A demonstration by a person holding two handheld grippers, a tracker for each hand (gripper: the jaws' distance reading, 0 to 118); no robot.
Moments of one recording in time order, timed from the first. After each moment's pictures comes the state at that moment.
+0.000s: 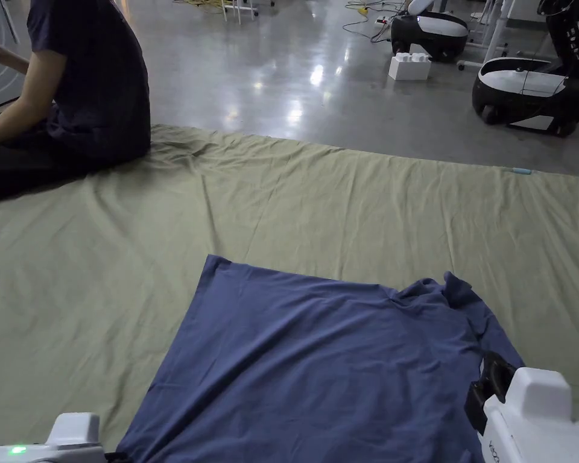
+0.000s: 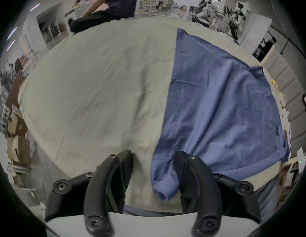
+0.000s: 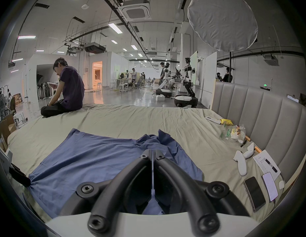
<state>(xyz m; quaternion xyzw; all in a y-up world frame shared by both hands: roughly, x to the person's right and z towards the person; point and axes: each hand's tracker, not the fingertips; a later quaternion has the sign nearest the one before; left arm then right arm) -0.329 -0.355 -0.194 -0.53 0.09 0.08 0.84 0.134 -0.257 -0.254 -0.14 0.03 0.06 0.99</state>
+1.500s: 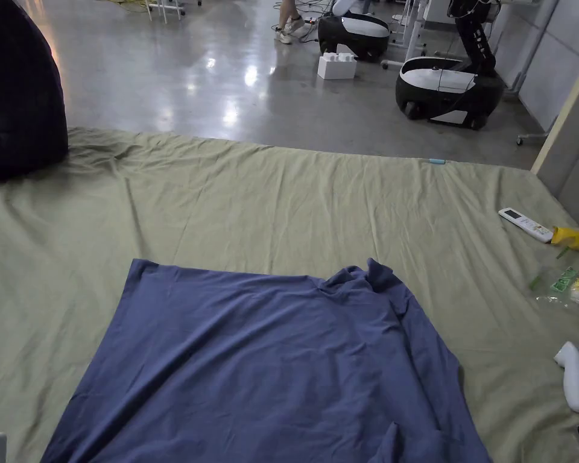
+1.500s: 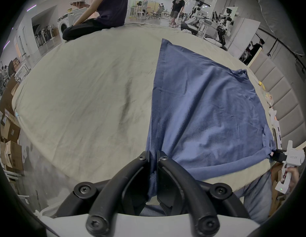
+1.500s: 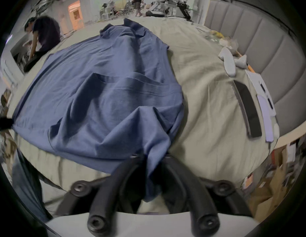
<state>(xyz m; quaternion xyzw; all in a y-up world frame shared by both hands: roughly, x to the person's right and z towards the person) -0.316 -0.322 -0.173 -0.49 0.05 0.11 0.86 0.249 -0.355 -0.196 -0.51 0.00 0.07 0.85</state>
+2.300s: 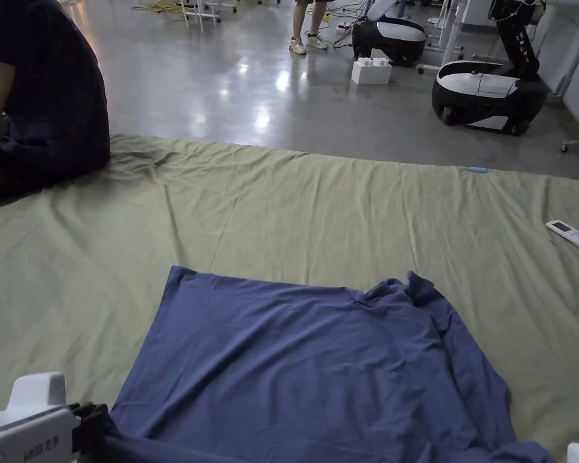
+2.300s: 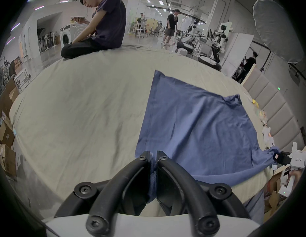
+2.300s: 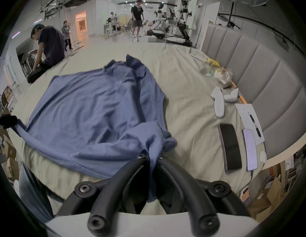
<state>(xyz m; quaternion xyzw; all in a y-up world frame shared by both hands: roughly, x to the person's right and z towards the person) -0.329 -0.290 -0.225 -0.40 0.05 0.13 0.90 0.245 -0.273 -0.236 -0.43 -0.01 0.06 0.90</state>
